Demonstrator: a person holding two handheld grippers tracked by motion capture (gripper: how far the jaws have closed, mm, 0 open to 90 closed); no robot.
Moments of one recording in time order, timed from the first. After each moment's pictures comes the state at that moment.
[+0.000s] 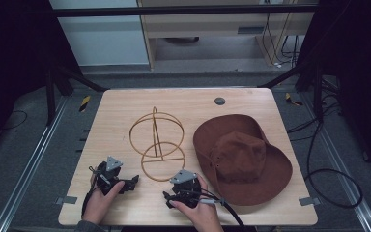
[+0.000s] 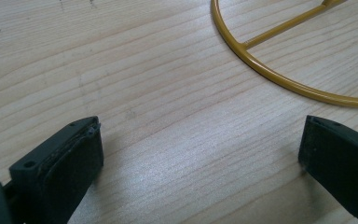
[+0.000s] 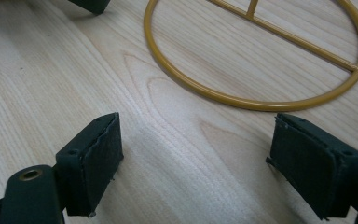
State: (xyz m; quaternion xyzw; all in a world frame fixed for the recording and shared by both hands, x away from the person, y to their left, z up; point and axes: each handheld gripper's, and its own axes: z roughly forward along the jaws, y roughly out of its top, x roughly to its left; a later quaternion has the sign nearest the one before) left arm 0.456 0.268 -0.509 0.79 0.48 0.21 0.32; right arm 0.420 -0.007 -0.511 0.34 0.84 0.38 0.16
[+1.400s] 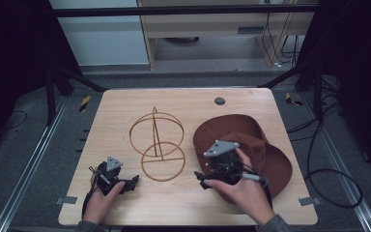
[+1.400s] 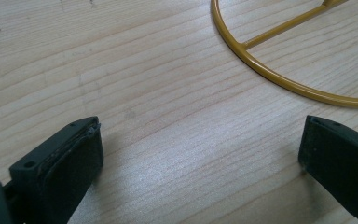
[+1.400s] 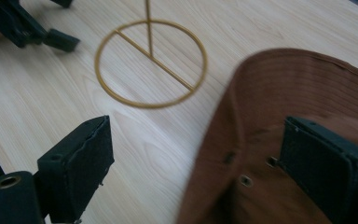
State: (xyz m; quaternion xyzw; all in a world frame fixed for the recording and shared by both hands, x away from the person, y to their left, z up) left arm 0.456 0.267 -0.509 0.79 0.48 0.21 0.32; right arm 0.430 -0.107 -0.376 0.33 0.86 0.34 0.18
